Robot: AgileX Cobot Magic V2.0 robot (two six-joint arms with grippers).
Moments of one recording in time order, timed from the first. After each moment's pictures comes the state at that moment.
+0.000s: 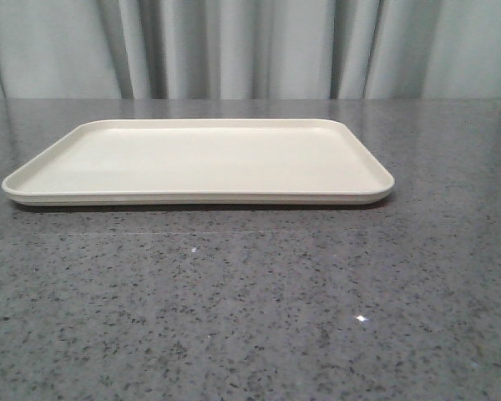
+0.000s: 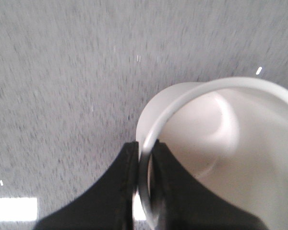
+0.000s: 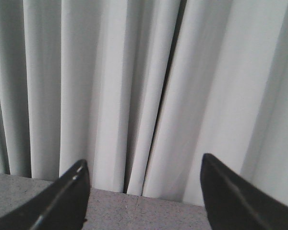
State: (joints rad) left arm -0.03 1.10 -1.21 0.17 1.16 -0.01; right arm 0.13 0.73 -1.02 0.13 0.25 -0.15
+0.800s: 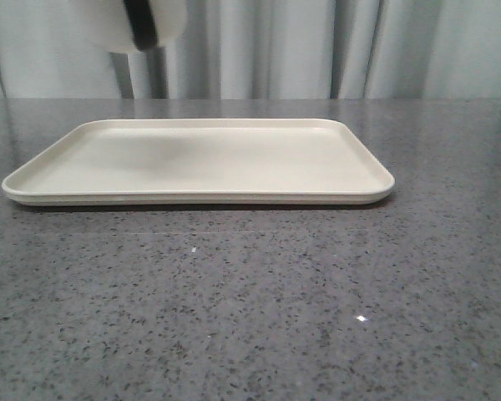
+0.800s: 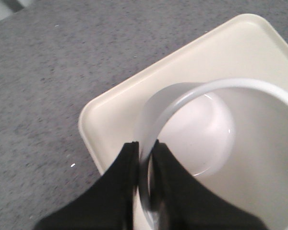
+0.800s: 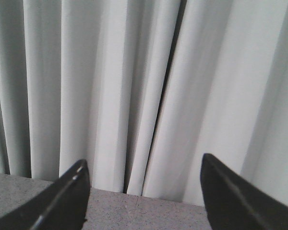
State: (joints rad) left arm -0.41 1.60 -1.78 -0.05 1.18 0.09; right arm 0.13 0.73 -1.02 0.13 0.25 -0.15
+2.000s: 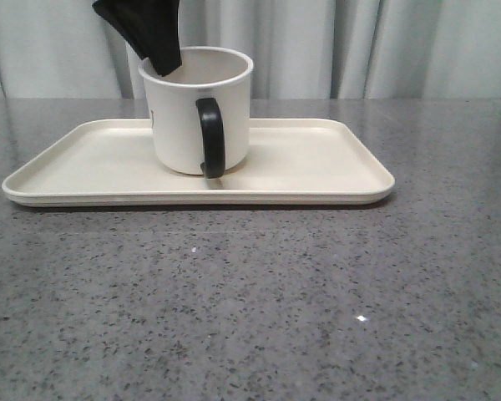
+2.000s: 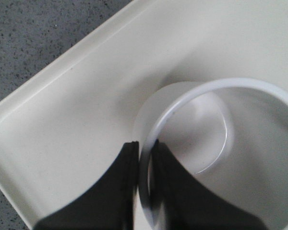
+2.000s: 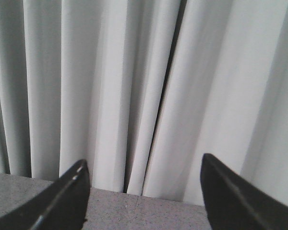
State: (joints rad) left arm -0.51 1.84 -1.80 -0.06 1.16 0.10; right arm 0.13 0.73 -1.02 0.13 0.25 -0.15
